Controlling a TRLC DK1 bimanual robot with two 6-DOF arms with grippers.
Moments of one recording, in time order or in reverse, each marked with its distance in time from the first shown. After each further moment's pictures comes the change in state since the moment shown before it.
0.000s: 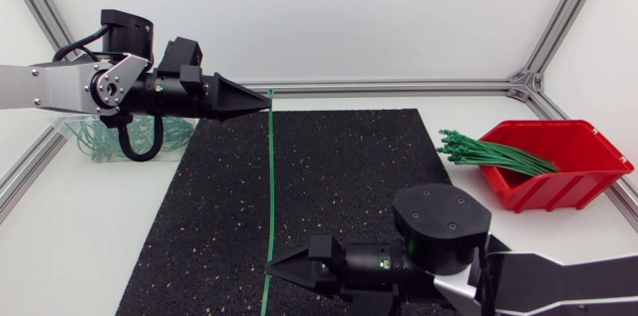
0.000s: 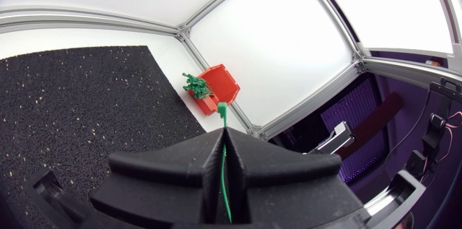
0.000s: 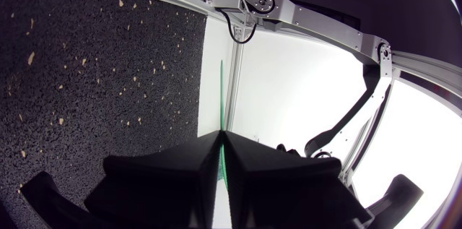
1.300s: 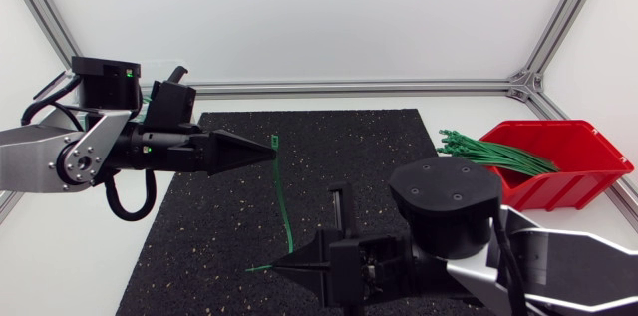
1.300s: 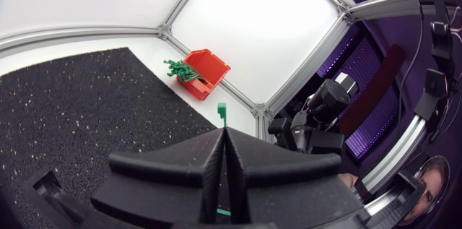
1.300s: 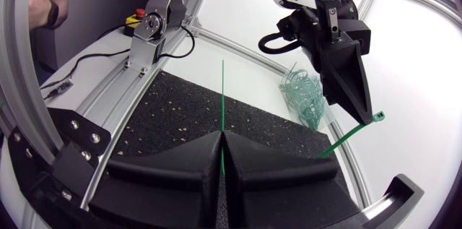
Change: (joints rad) left arm -0.095 -0.270 -0.375 0.239 -0.064 0.107; right arm 0.026 -0.197 0.123 -0.455 0.052 1.216
